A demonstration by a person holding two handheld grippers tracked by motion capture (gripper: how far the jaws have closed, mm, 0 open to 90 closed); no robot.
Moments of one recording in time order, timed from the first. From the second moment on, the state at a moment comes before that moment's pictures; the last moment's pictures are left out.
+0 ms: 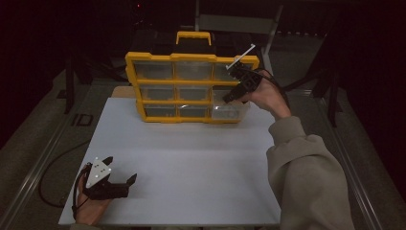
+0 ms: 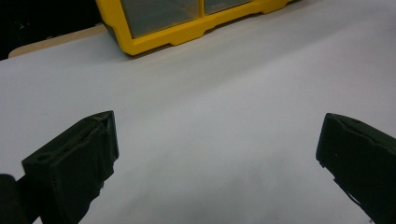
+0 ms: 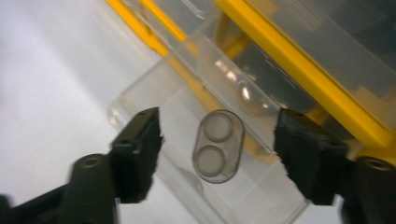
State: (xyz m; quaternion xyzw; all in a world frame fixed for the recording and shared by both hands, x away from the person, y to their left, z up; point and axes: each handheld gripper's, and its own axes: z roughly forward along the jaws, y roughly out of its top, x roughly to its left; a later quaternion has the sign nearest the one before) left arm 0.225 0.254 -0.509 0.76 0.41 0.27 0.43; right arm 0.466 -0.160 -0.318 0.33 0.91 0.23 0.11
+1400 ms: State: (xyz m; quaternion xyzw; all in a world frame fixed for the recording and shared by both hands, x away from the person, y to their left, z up) left arm 0.228 0.256 -0.505 0.74 0.41 0.28 0.44; right arm 0.327 -0.224 -0.413 0.30 0.88 0.32 0.19
